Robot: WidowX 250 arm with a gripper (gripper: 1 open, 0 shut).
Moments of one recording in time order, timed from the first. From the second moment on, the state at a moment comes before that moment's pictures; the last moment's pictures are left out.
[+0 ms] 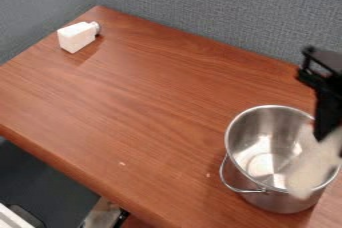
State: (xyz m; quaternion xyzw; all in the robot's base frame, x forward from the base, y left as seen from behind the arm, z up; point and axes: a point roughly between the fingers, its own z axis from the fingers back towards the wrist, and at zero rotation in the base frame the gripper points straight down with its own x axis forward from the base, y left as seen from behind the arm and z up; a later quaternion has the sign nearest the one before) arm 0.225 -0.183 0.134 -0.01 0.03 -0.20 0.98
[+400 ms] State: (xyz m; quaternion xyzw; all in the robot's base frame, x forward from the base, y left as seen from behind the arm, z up) arm 0.229 -0.162 0.101 -0.02 0.02 -0.27 0.96
